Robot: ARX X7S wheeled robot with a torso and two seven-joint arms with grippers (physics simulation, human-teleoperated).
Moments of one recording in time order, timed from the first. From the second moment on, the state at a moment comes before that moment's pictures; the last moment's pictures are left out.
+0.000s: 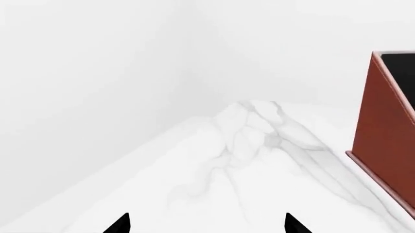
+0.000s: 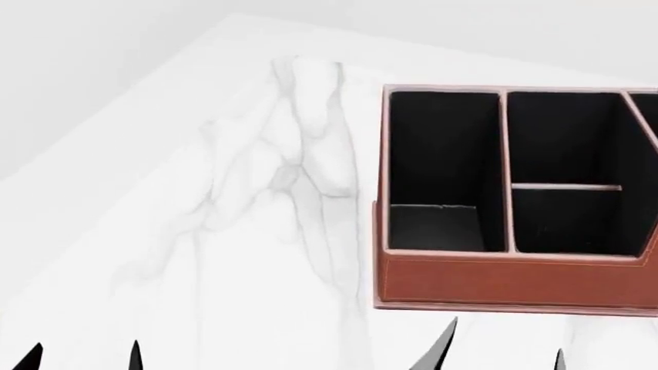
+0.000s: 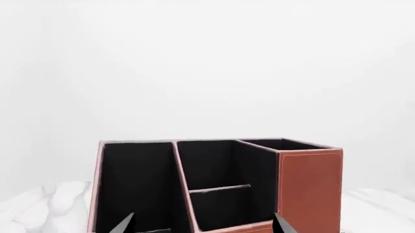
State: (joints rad) left arm 0.00 -0.20 0.21 0.06 -0.17 -0.01 -0.30; right arm -0.03 0.11 -0.20 -0.11 -0.10 -0.20 0.59
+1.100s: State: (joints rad) left arm 0.00 -0.22 0.23 0.08 -0.20 -0.01 -0.32; right arm -0.02 0.03 -0.24 0.10 -0.29 -0.31 1.09
